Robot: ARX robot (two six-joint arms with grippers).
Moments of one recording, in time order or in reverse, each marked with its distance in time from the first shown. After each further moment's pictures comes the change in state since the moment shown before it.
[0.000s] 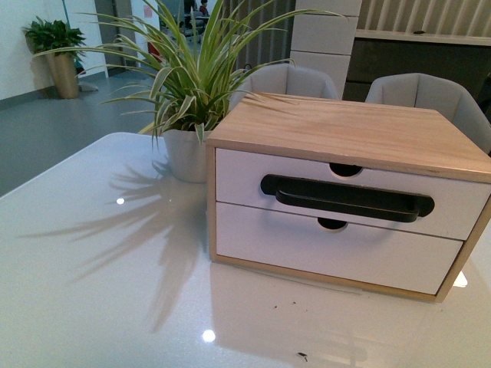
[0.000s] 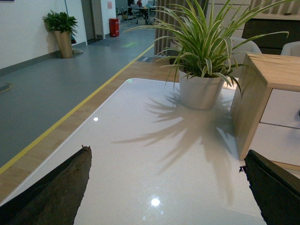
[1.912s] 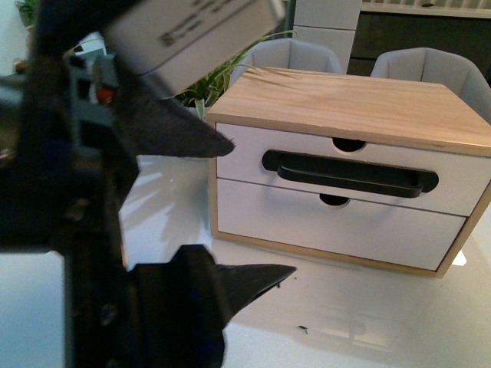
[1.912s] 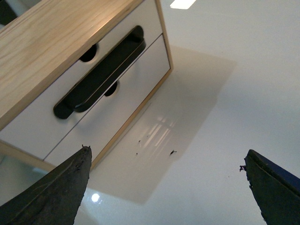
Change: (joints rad) left arm -0.476 1.340 0.671 0.179 0.532 0.612; right arm -0.063 1.069 0.719 -0.210 -0.383 -0.468
